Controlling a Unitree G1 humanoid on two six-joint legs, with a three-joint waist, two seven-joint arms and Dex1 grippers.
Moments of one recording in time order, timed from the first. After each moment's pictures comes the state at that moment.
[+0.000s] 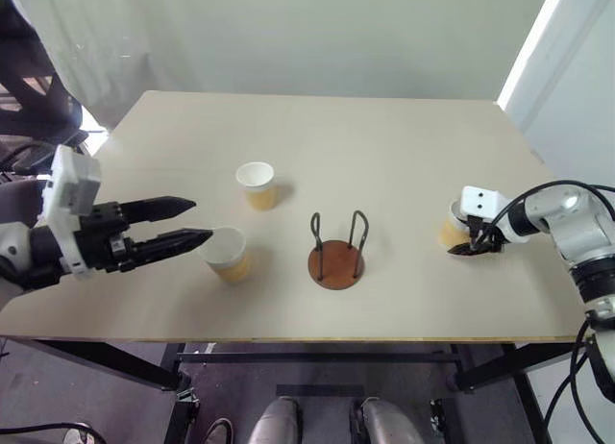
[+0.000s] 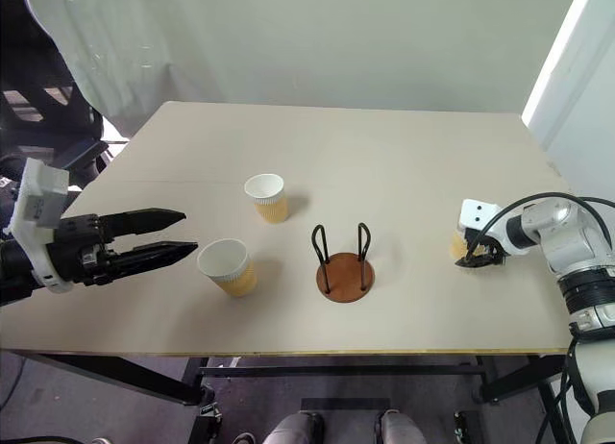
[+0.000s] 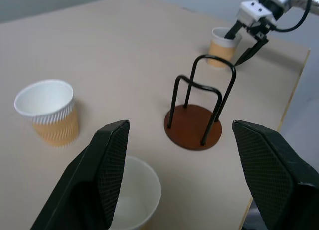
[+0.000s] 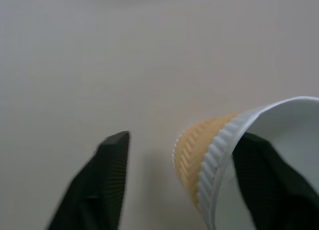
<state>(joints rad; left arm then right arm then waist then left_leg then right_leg) -0.15 1.04 0.59 -0.33 -0.91 0.82 -1.04 -0.85 -0.87 0.30 0.56 -0.16 0.12 1.31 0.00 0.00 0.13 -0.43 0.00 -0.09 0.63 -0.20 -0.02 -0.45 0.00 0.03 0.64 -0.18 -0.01</state>
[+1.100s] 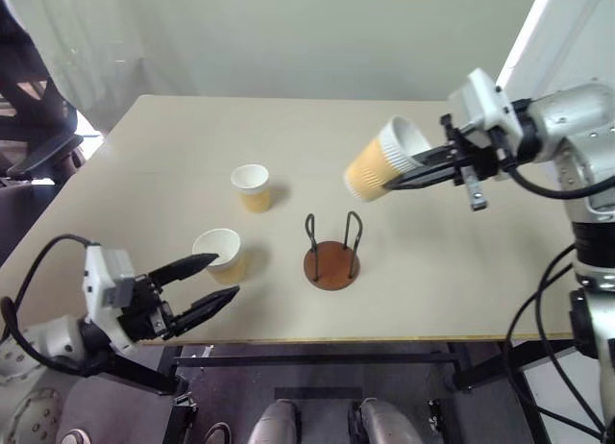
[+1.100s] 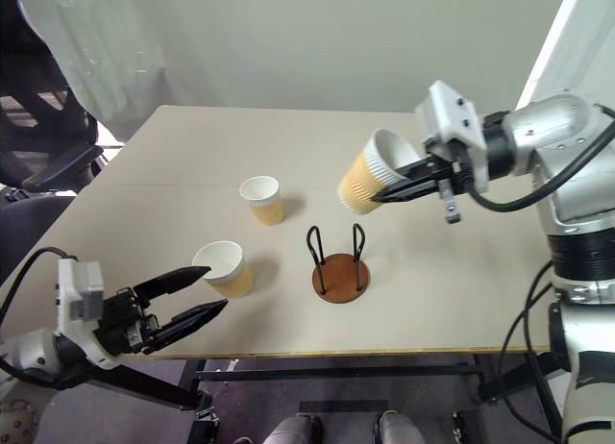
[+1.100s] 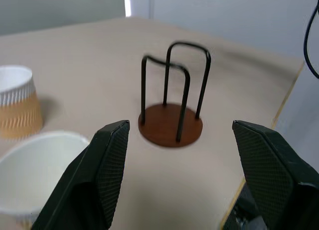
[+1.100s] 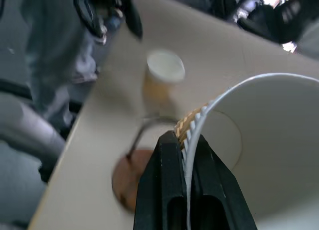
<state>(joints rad) 0.25 0.69 0.53 -0.54 -0.77 0.43 -0.98 -1.08 -0.72 0.17 -0.05 0.32 0.54 1.48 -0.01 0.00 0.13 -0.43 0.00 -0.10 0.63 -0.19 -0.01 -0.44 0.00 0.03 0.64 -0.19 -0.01</state>
